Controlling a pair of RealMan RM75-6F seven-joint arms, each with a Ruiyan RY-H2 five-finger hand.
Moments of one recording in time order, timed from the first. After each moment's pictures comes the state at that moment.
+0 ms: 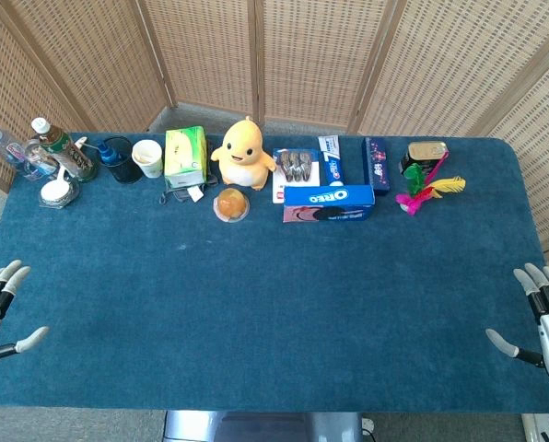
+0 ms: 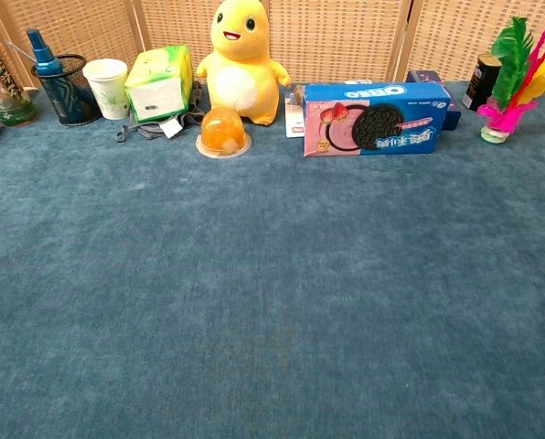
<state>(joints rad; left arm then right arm) -0.07 -1.04 0.03 -1.57 1.60 1.50 -0.04 0.06 -1.09 0.01 -1.48 -1.55 1.64 0.07</state>
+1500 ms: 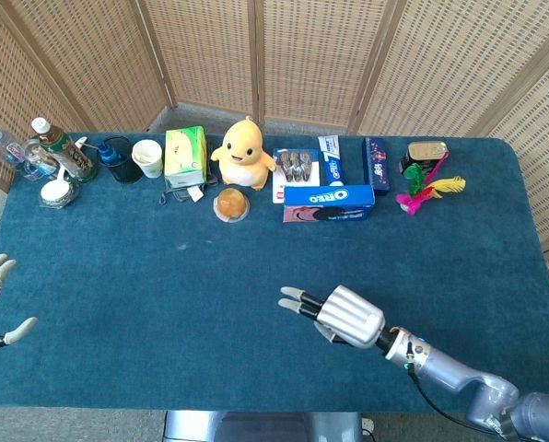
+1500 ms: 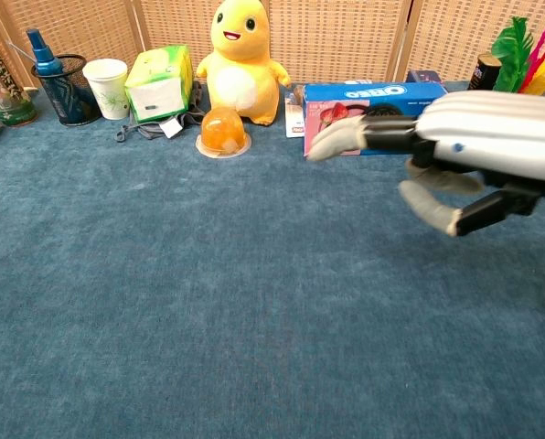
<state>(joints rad) -0.07 -1.03 0.00 -1.57 1.54 1.49 -0.07 0.66 -1.32 0.01 -1.55 -1.96 1.12 0.14</state>
